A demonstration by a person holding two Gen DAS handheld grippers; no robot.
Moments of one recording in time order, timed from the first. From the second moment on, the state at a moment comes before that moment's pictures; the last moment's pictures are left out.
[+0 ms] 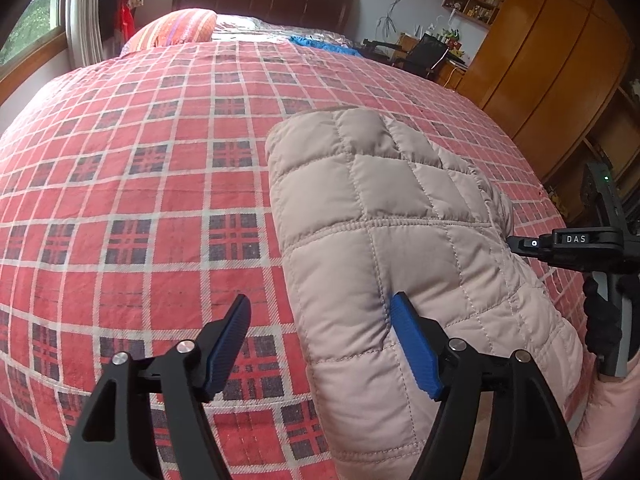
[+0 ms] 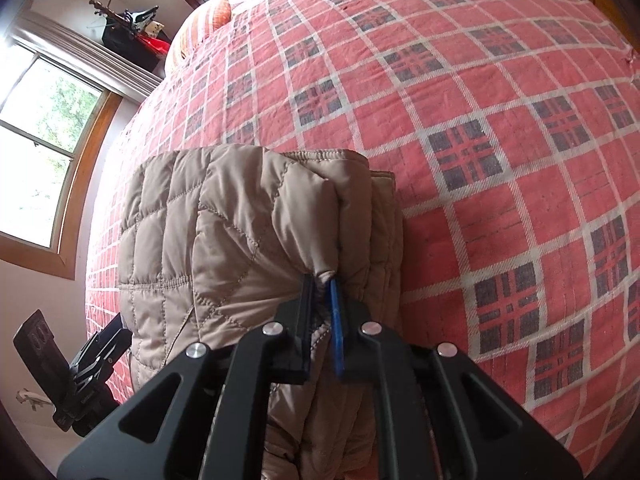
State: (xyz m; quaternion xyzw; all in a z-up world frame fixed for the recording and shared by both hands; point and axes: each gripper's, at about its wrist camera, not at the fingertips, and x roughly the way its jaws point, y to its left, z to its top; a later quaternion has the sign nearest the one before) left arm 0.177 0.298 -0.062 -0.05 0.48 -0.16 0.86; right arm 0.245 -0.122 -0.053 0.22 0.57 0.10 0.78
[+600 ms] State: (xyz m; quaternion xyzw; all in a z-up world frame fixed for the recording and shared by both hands) left arm 0.115 0.323 -0.040 -0.04 0.45 -0.18 0.87; right arm 0.152 -0.122 -0.021 0.23 0.54 0.16 0.80
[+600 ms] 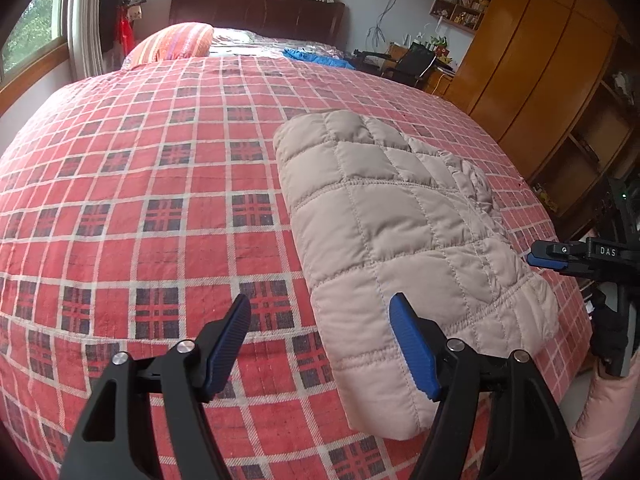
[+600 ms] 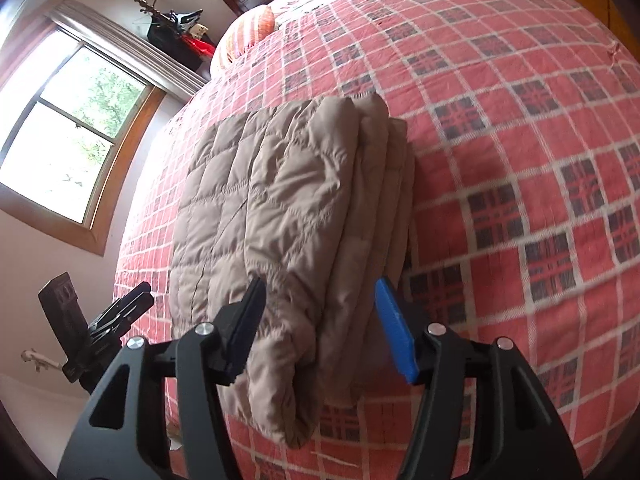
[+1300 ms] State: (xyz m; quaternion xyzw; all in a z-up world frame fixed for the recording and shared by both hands) left arm 0.133 0.361 -0.085 -0.17 0.51 -0.23 0.81; right arm 0.125 -0.154 -0.053 0.31 0.52 0.23 0.77
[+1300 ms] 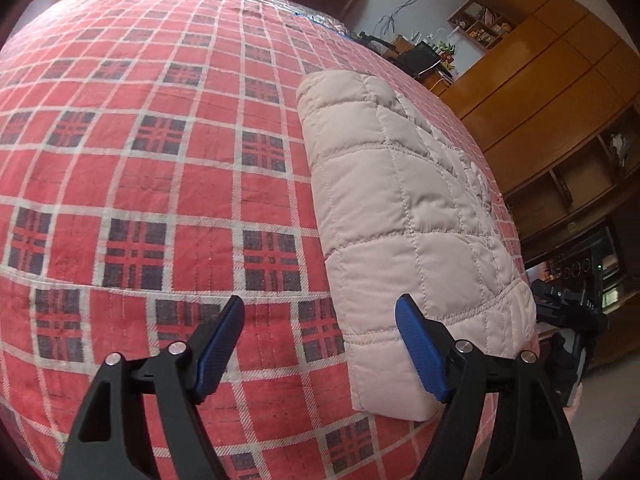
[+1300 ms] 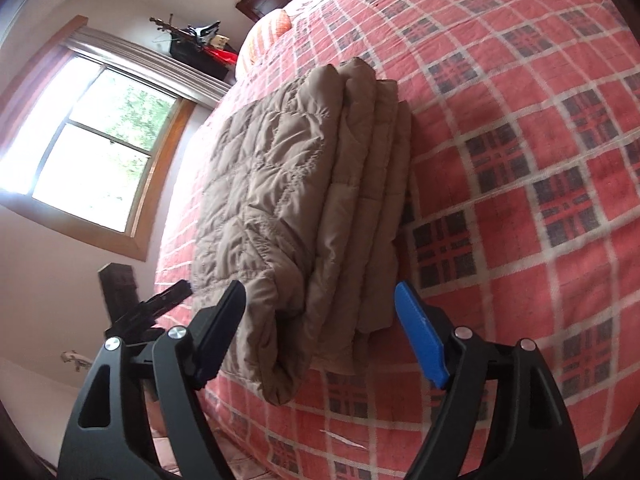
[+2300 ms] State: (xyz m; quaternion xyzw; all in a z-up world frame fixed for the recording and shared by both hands) left arm 0.168 0.303 -0.109 -0.23 0.51 -0.36 0.75; right arm 0.148 -0.120 -0.077 0.28 0.50 0.28 0.77
